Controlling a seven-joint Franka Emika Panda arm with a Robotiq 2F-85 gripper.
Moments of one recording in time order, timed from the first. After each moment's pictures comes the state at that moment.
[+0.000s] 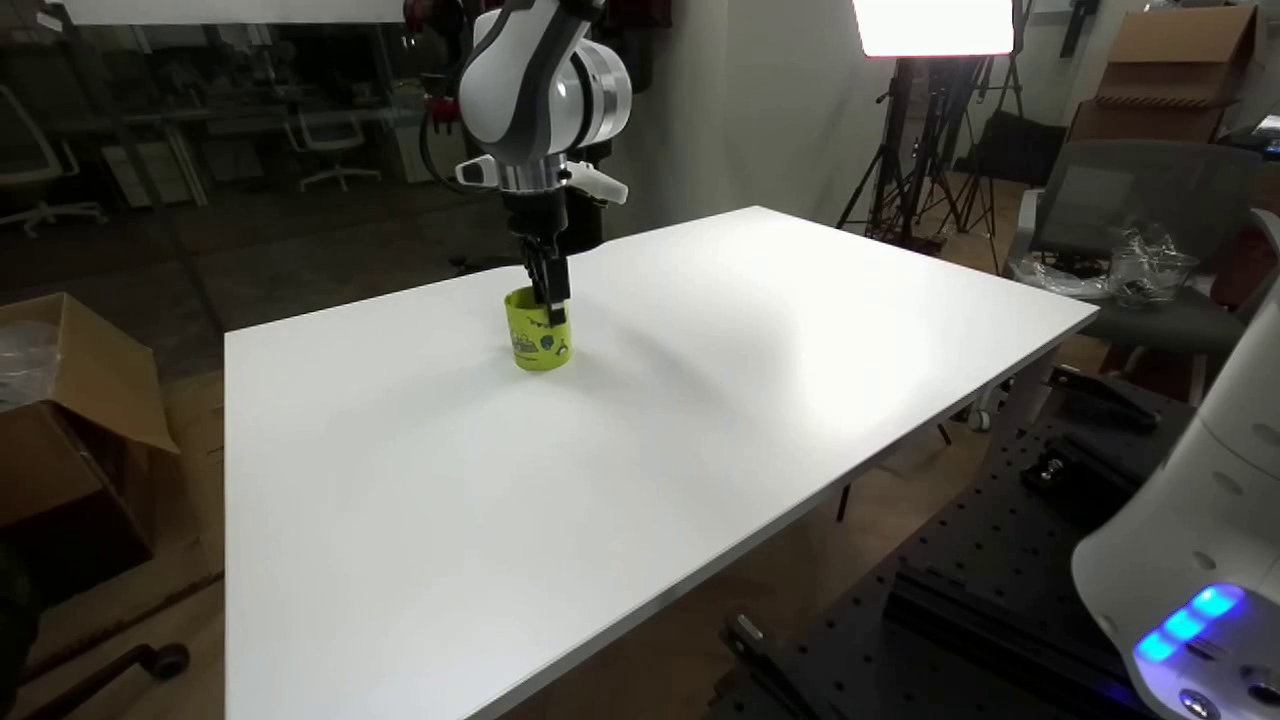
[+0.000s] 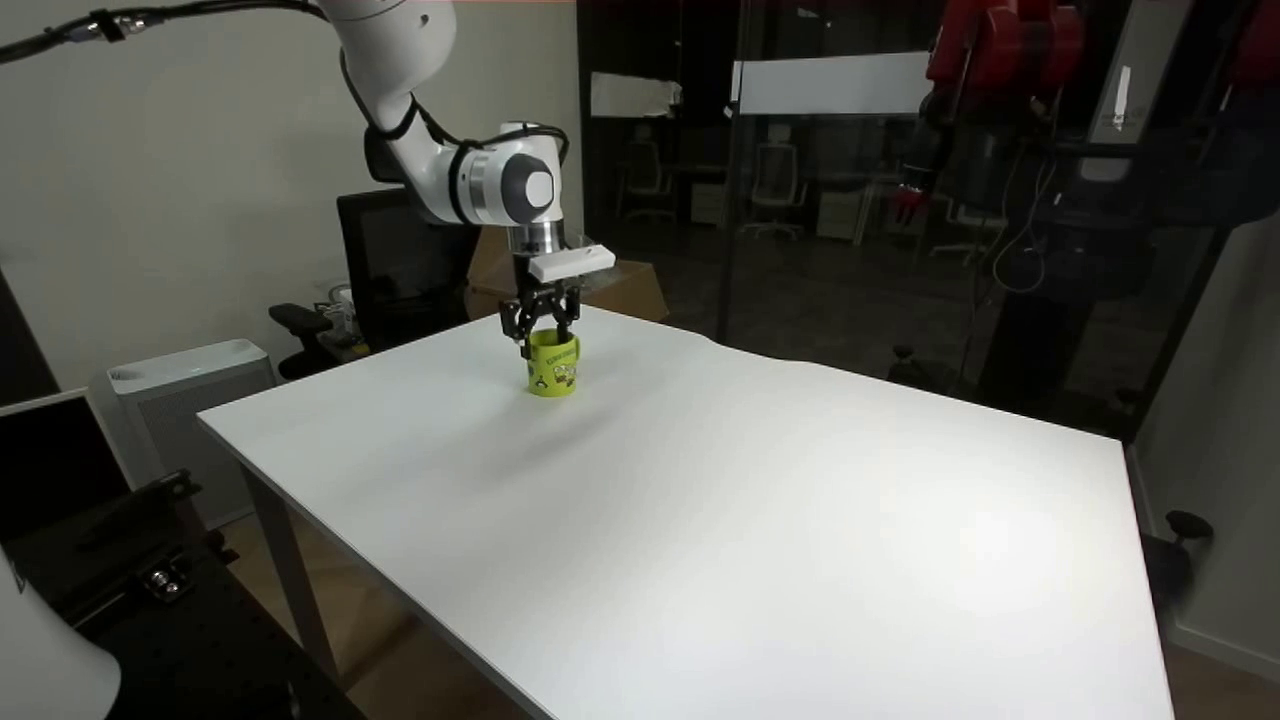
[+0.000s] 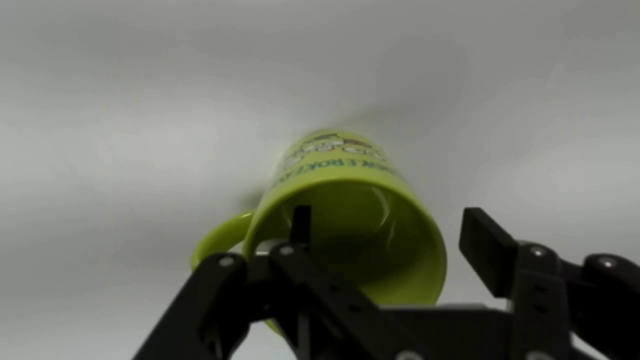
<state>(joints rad) 0.04 0.71 0.17 -1.71 -0.18 2.44 -1.07</state>
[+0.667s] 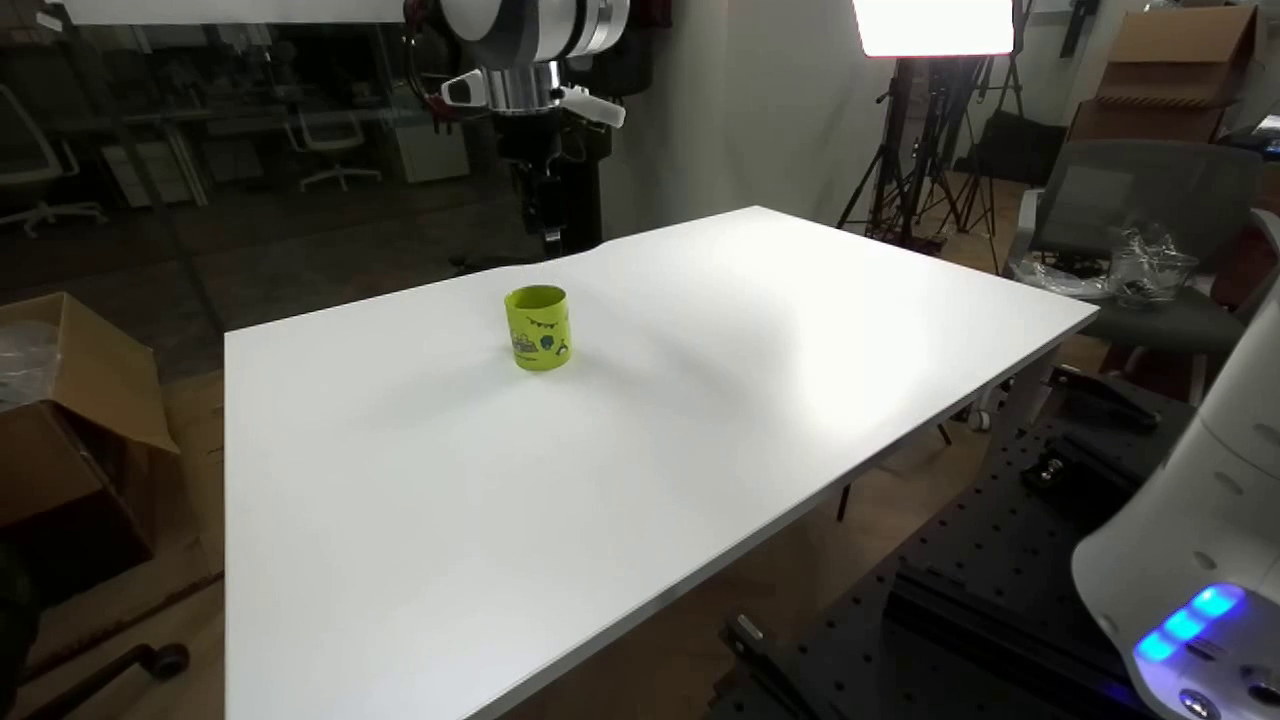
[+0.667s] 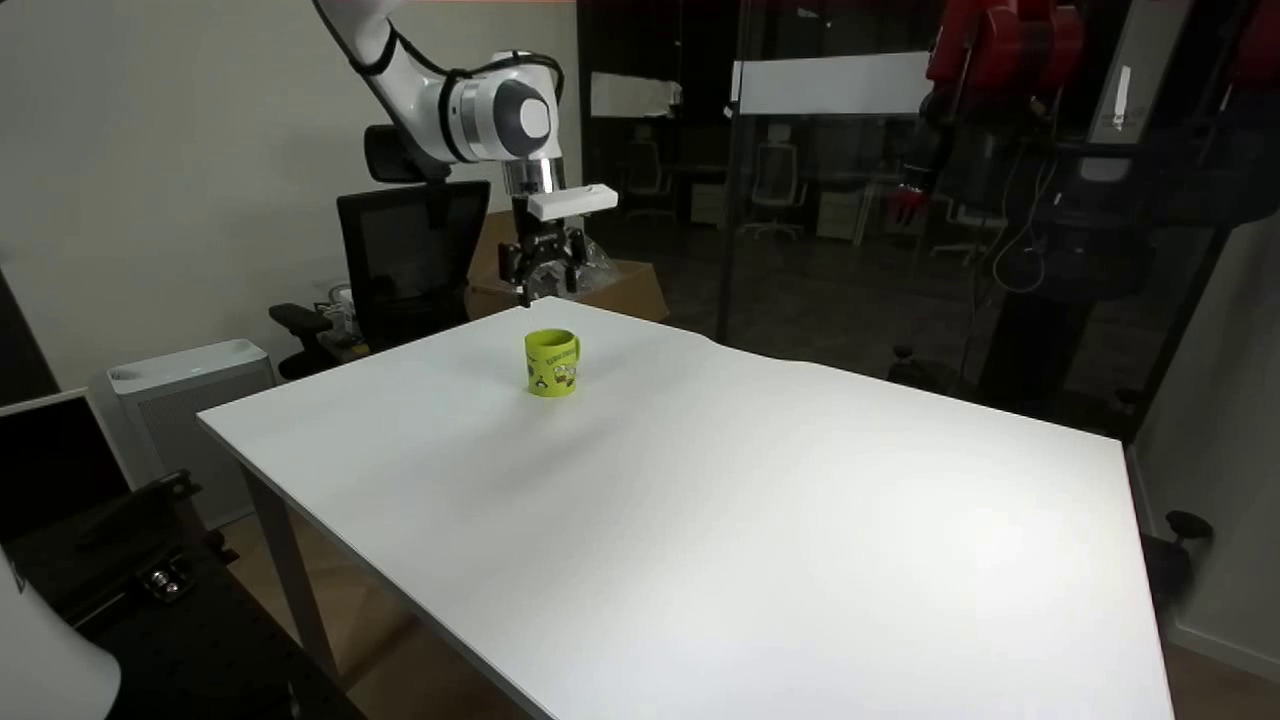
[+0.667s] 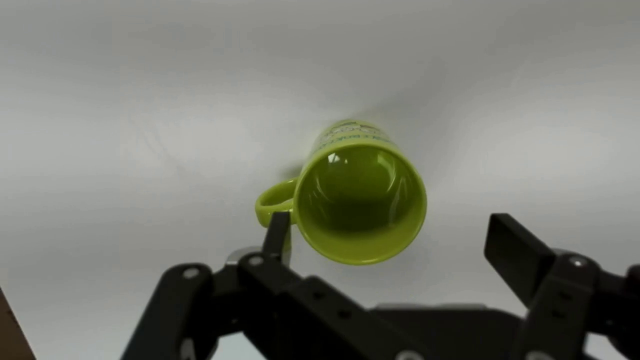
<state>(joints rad) 0.04 0.56 0.16 -1.72 -0.18 2.34 -1.07</state>
